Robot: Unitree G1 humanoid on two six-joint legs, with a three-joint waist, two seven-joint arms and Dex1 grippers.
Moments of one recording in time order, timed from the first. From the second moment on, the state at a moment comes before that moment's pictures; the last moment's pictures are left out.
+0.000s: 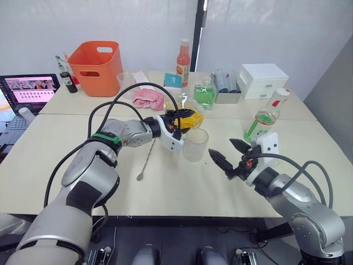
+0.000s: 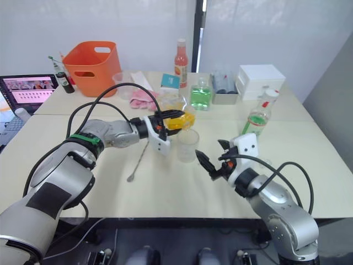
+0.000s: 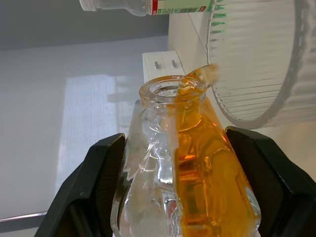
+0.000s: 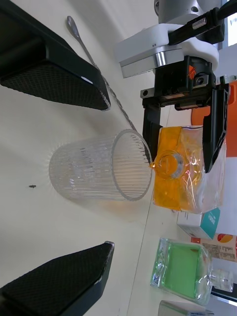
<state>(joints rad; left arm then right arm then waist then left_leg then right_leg) -1.35 0.42 -0.71 1.29 1.01 -0.98 0.35 -0.17 -0.46 -0.12 -0.66 0.65 0.73 0.26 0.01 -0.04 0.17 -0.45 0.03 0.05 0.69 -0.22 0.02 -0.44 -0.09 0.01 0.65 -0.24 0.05</state>
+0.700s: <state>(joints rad) -1.37 0.42 -0.75 1.30 1.04 -0.95 0.38 -0.17 -0.44 -0.12 -0.66 0.65 0.73 0.26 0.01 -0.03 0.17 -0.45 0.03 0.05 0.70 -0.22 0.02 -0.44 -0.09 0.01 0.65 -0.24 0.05</state>
